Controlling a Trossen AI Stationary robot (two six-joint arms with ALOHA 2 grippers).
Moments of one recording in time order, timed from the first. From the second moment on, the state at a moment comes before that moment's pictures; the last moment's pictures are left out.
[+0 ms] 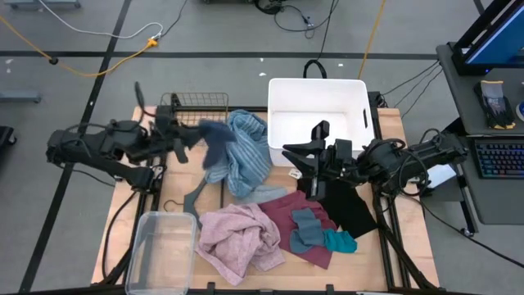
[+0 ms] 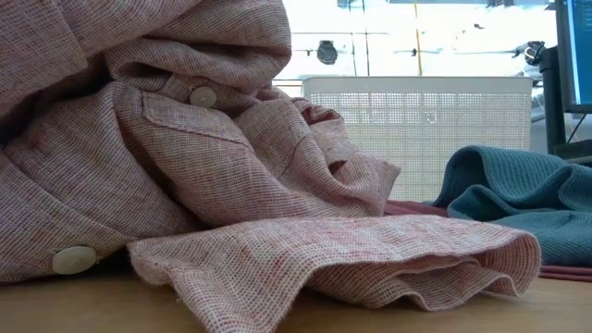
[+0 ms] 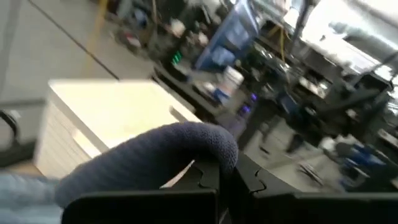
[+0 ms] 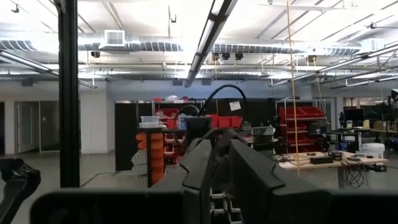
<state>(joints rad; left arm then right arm) -0.15 0.84 1.06 -0.21 -0.55 -0.58 0.32 1.32 1.28 0.50 0.42 -0.13</state>
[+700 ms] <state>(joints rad) 0.10 0.79 1.06 -0.19 -0.97 0.03 0.32 1.32 1.28 0.48 0.42 -0.13</state>
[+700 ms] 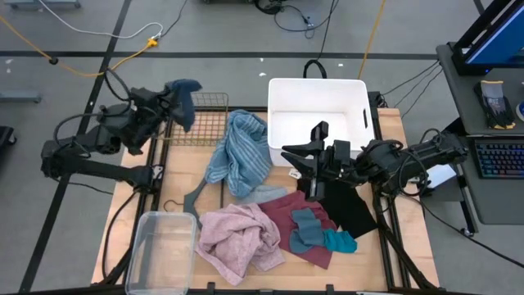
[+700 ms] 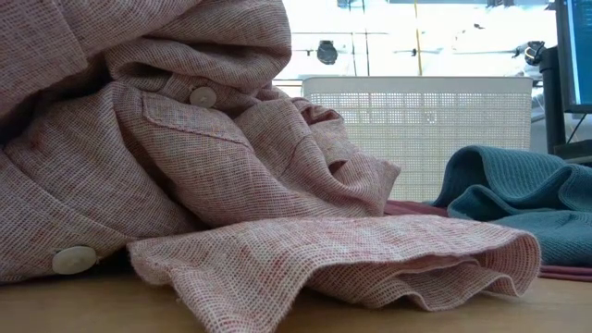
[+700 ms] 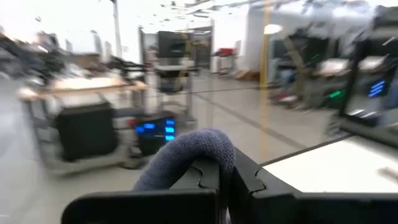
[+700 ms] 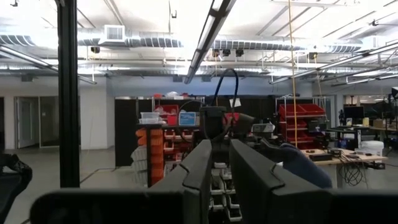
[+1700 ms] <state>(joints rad) 0.62 1.03 1.06 -0.44 -0.66 -0.05 0.32 1.32 1.28 0.44 0.42 -0.12</state>
